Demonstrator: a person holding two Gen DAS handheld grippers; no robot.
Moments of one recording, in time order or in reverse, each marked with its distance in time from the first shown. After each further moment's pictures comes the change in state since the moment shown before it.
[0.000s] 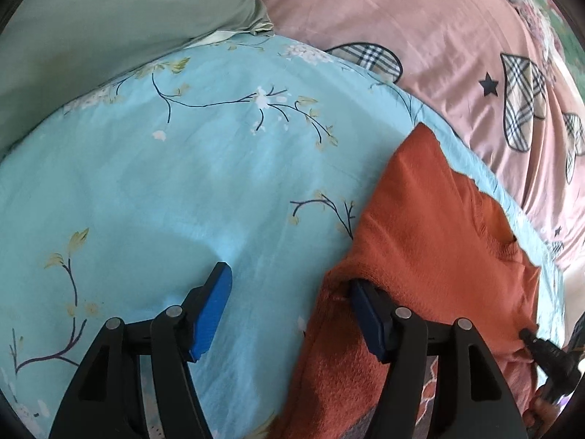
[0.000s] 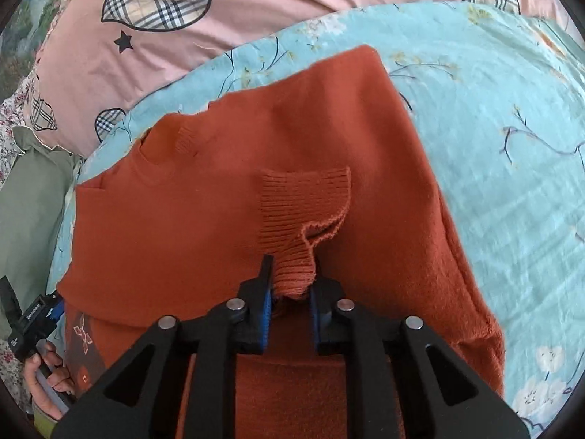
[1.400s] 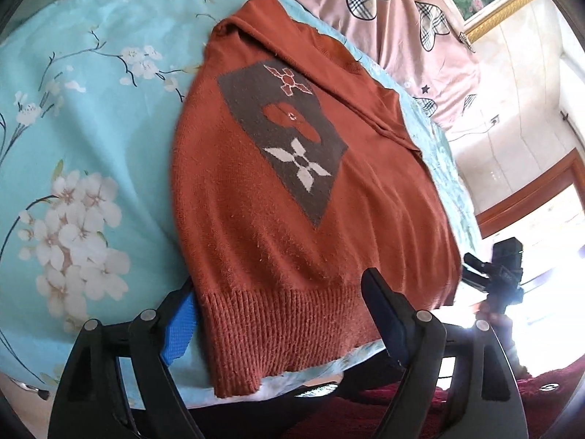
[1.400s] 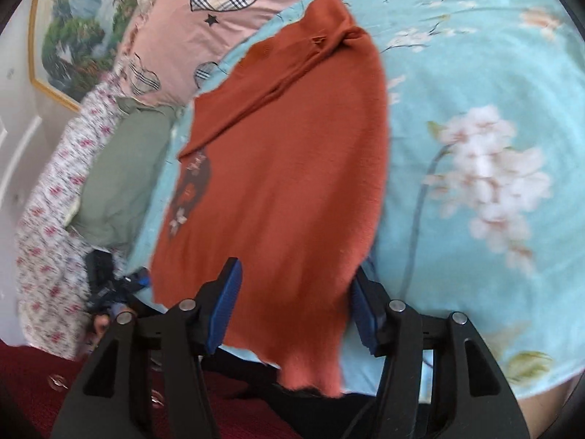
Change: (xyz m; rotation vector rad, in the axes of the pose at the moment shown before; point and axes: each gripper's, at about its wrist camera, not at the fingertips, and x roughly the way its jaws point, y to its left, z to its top) left arm -0.164 0.047 -0.187 0.205 0.345 -0.484; right arm -0.172 -0.070 -0.219 0.090 0.119 0.393
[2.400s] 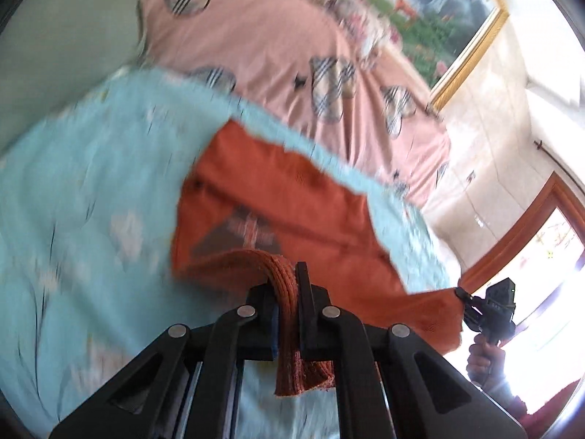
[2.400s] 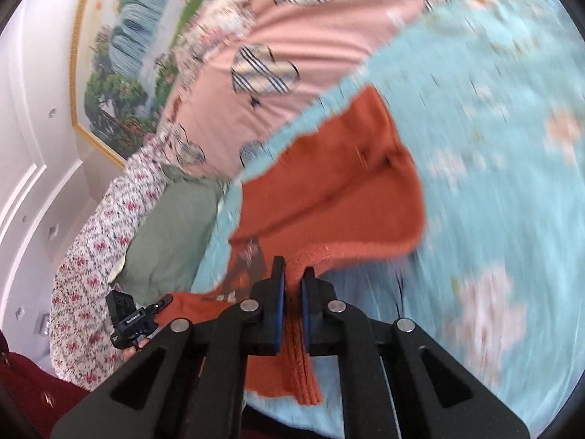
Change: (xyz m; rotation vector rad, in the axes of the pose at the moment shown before) left arm -0.065 -0.050 0.090 0.077 -0.373 -0.030; right arm -0.057 0.031 0.073 -0.034 -0.276 0.134
